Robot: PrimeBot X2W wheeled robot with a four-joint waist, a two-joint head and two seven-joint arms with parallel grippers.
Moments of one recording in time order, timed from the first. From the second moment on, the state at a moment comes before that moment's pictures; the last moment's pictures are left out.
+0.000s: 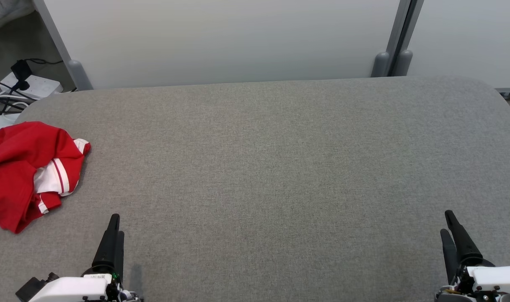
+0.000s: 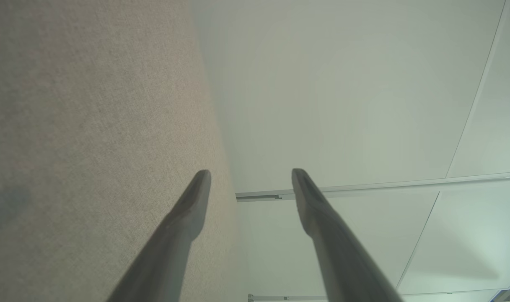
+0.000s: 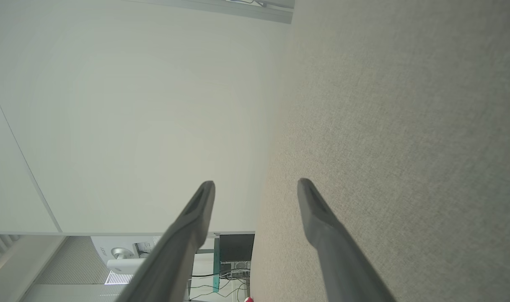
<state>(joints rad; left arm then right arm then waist) -0.02 0.04 0.05 0.29 -1.56 -0.12 0.06 -0.03 -0.04 -0.09 0.28 1.52 0.12 0.06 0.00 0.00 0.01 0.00</state>
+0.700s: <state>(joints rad) -0.07 0.10 0.00 0.25 -1.26 -0.10 0.00 -0.08 -0.10 -0.05 0.24 1.14 0.12 0.01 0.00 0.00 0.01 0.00</state>
